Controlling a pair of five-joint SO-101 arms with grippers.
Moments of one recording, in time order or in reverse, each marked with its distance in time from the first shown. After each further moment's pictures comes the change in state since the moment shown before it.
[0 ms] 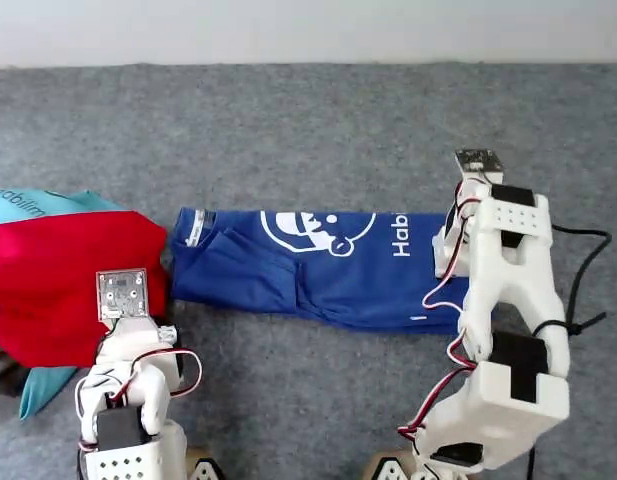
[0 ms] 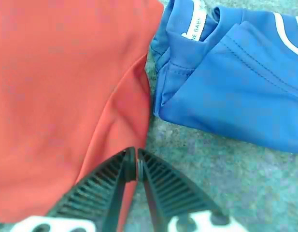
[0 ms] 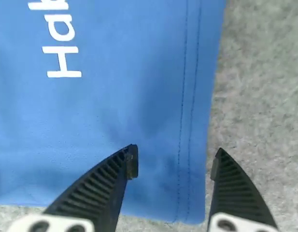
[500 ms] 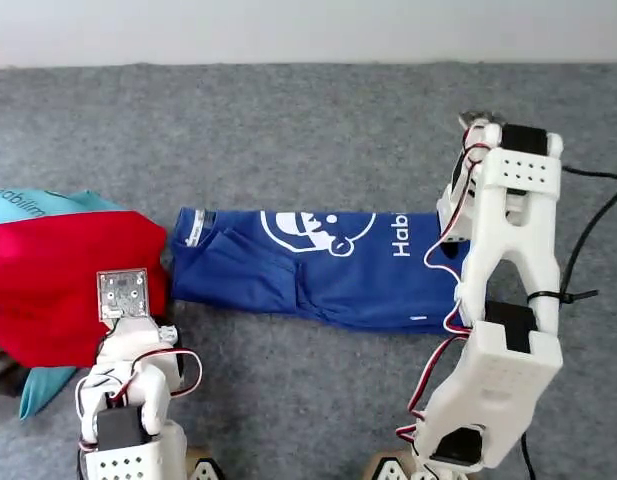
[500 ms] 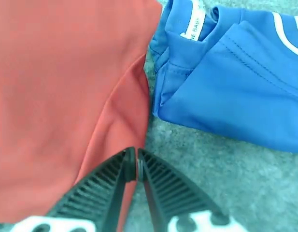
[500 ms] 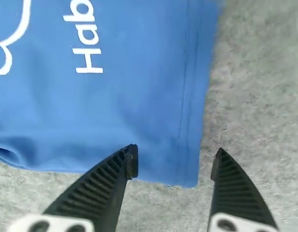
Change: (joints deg) left arm 0.0 0.0 0.0 0.0 0.0; right arm -1.5 13.2 -32.7 26.3 -0.9
